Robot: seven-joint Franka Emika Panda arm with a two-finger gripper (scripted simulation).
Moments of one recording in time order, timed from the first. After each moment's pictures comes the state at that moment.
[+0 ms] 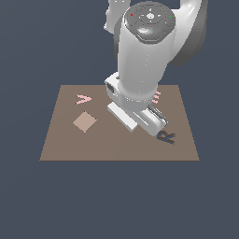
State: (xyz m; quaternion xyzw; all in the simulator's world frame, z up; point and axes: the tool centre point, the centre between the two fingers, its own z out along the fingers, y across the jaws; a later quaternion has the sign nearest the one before) arm 0.009 0.041 0.033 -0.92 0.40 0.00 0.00
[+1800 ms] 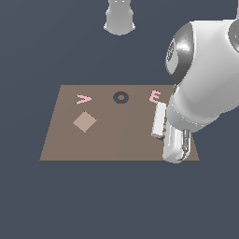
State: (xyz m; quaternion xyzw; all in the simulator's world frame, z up) arm 0.065 0.153 0.040 -0.60 0.80 0.00 0.00
